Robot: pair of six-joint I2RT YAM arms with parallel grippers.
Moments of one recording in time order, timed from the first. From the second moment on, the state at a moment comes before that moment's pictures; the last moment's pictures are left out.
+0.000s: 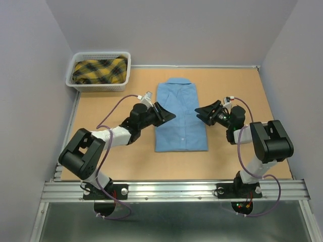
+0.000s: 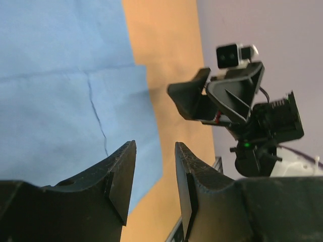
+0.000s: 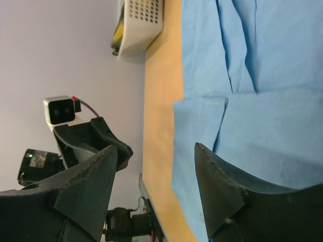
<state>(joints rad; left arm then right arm) -0.54 1.55 0.68 0.59 0.29 -1.04 0.07 1.69 0.51 1.05 -0.72 1.23</state>
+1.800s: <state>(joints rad) -0.66 1.50 0.17 0.85 0.21 -1.20 0.19 1.58 0.07 1.10 -0.68 1.17</state>
